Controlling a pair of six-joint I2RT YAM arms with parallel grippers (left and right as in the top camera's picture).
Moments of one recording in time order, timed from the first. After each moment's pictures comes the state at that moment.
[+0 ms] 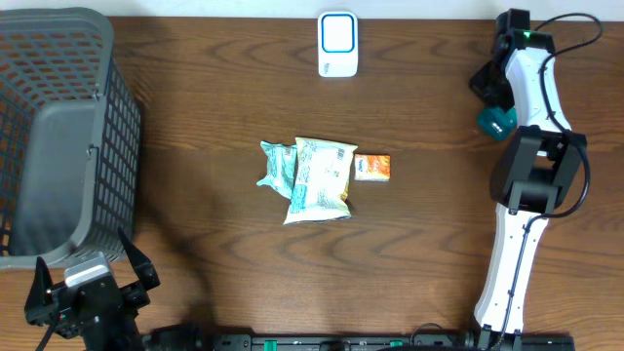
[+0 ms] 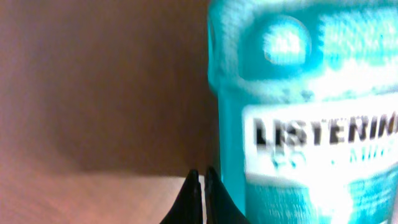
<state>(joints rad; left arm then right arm) 0.17 0.07 0.74 -0.74 -0.28 0.19 -0.14 2.61 2.37 -1.18 0.18 0.72</state>
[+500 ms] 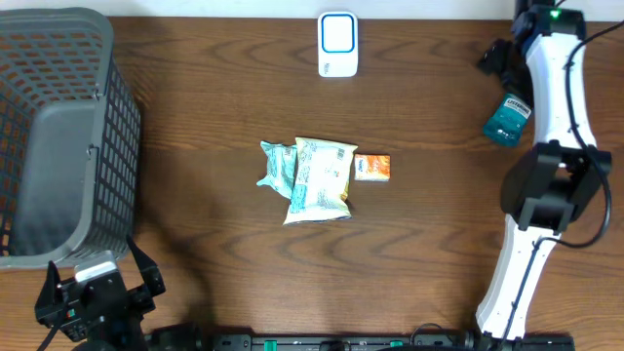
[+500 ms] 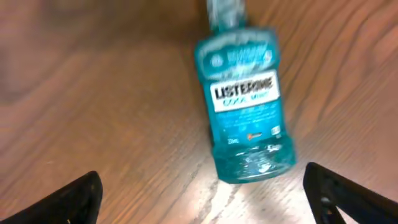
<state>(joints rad) 0.17 0.07 0.74 -0.85 -0.28 0.19 -0.13 2.38 2.37 -1.29 0.21 0.64</state>
